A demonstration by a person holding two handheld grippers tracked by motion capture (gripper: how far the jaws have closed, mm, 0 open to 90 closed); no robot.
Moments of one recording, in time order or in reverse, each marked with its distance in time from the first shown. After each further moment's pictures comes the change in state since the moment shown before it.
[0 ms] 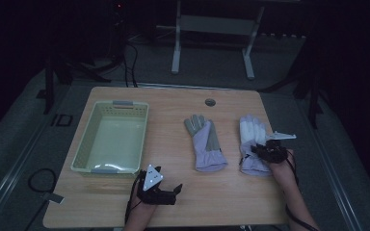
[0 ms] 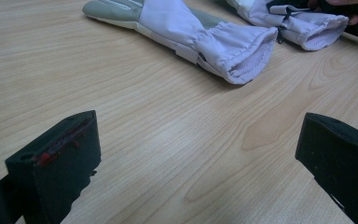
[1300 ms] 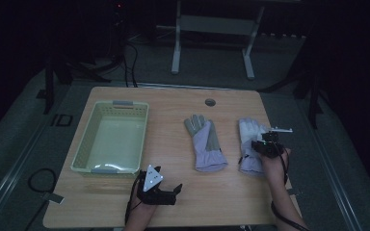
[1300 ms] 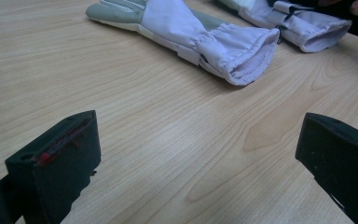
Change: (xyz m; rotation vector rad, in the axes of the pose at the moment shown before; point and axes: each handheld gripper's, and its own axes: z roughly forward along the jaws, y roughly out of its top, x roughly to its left) left arm -0.001 -0.001 -0.001 -0.011 0.011 0.005; right arm 0.021 0.026 0.001 0.068 -0.201 0.255
